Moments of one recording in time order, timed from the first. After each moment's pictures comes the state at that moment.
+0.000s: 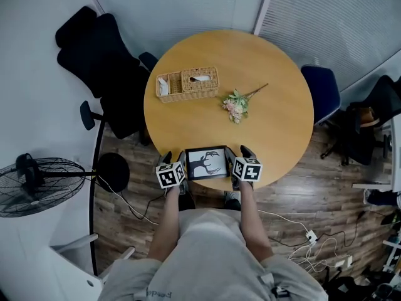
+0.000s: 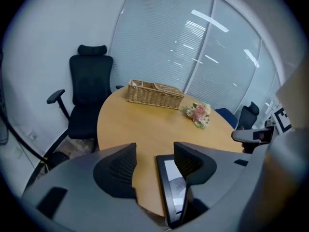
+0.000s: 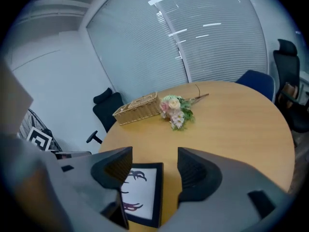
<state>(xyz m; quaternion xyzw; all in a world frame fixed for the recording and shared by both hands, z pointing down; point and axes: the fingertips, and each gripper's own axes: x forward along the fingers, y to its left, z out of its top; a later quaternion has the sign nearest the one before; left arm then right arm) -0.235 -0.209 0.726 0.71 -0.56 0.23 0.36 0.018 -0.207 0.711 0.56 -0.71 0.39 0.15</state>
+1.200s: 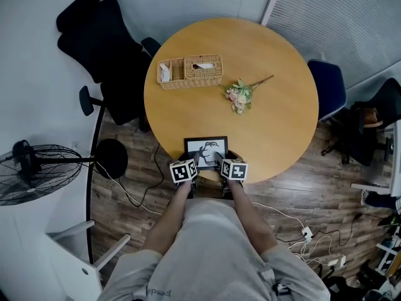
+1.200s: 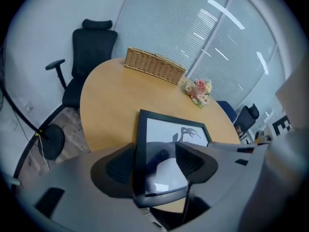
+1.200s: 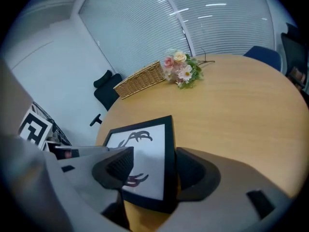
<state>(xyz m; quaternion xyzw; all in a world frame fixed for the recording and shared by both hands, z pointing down) -0.183 -0.153 0.803 0.67 -0.53 0.25 0.45 -0.032 -0.155 0.799 0.51 -0.70 0.45 0.21</state>
